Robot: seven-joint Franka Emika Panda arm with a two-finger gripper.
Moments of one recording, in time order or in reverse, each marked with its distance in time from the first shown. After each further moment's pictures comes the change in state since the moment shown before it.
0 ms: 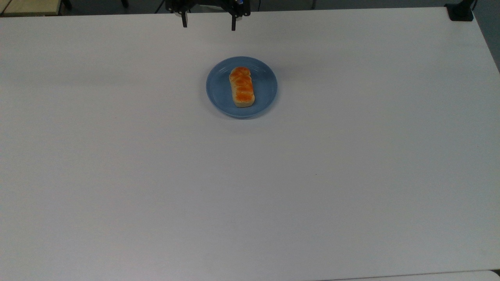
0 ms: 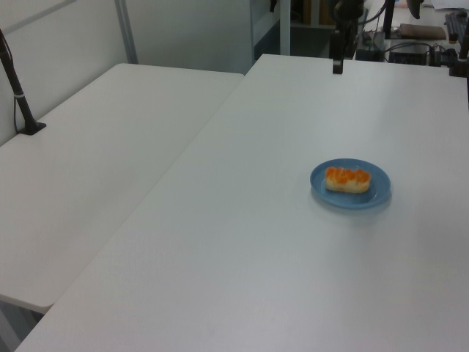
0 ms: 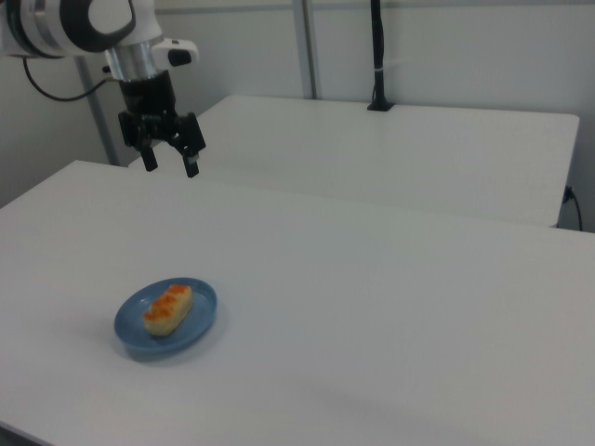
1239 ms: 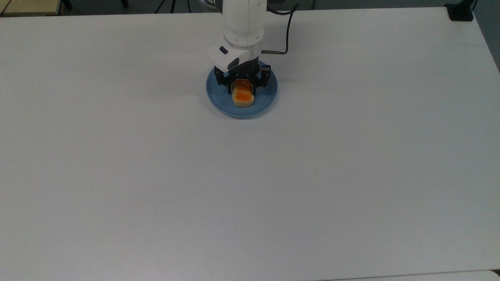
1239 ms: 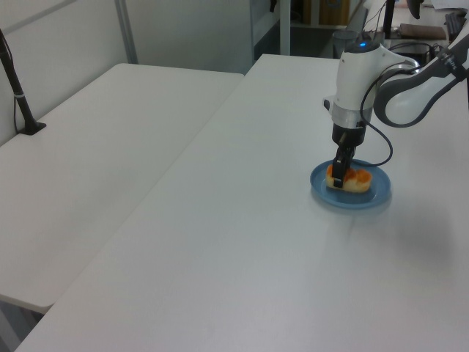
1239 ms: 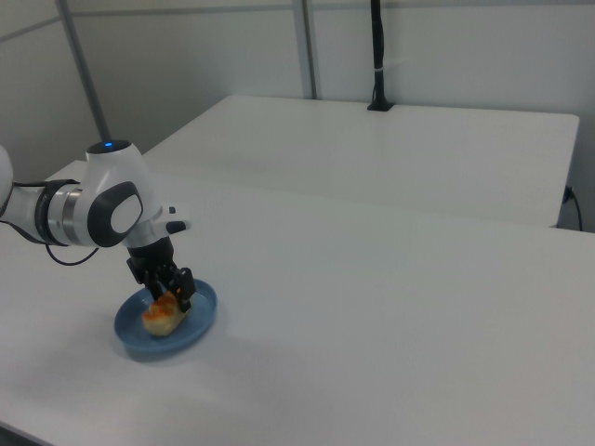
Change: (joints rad) arm 0.083 0.041 0.022 -0.707 0.009 0.823 0.154
